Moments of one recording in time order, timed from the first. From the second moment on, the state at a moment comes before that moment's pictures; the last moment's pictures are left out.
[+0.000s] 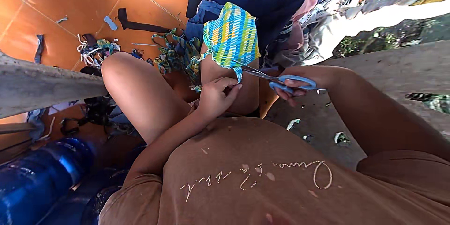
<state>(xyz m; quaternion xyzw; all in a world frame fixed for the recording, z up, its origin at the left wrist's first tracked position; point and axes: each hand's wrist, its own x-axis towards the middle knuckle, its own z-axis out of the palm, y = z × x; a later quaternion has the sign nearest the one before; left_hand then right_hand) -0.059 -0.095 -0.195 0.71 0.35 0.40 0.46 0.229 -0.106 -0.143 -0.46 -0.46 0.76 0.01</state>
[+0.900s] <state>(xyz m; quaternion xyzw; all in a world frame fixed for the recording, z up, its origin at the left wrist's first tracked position) -0.062 -0.097 -0.185 0.53 0.34 0.29 0.72 0.164 -0.131 -0.143 -0.57 -0.43 0.69 0.10</state>
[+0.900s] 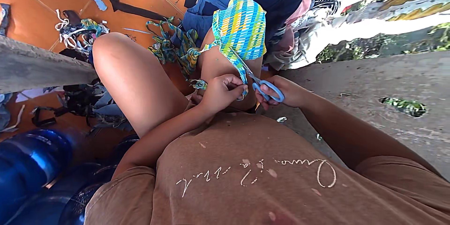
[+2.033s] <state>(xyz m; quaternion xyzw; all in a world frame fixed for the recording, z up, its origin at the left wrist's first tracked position) -0.067 -0.098 -0.193 0.56 0.30 0.25 0.73 0.138 -0.132 -0.149 -0.61 -0.35 0.69 0.18</state>
